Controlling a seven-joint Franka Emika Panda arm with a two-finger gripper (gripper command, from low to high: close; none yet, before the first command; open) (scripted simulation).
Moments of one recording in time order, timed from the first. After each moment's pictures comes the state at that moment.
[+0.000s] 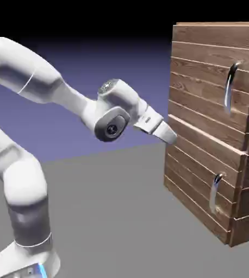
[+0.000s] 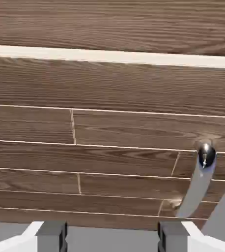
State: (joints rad) arm 0.06 -0.58 -0.05 -2.78 -0.12 3.03 0.83
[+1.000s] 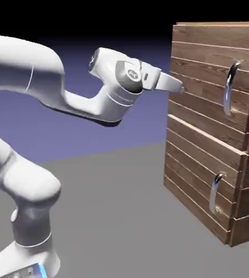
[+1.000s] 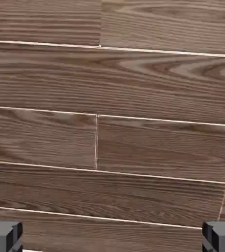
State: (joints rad) arm 0.54 -0.69 -0.56 -2.46 -1.42 3.01 1.83
